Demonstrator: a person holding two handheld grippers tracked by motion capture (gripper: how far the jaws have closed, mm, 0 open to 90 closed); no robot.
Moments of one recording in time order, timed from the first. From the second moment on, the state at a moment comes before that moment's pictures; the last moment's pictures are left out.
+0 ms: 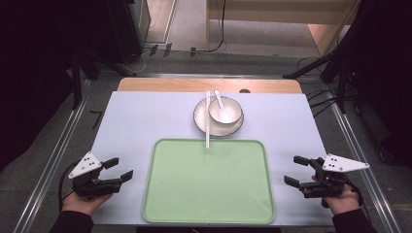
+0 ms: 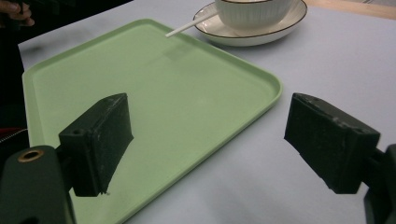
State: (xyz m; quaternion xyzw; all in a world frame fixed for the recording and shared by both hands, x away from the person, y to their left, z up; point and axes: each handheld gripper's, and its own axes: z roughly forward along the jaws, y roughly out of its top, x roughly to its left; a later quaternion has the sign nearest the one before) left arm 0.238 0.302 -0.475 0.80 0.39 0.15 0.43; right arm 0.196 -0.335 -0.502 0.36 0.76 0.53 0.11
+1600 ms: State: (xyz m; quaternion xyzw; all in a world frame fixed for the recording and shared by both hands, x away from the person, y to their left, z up) left arm 0.268 0.274 -0.452 0.80 0.48 0.06 0.36; right arm 0.196 -0.332 -0.502 0.36 0.77 0.52 0.11
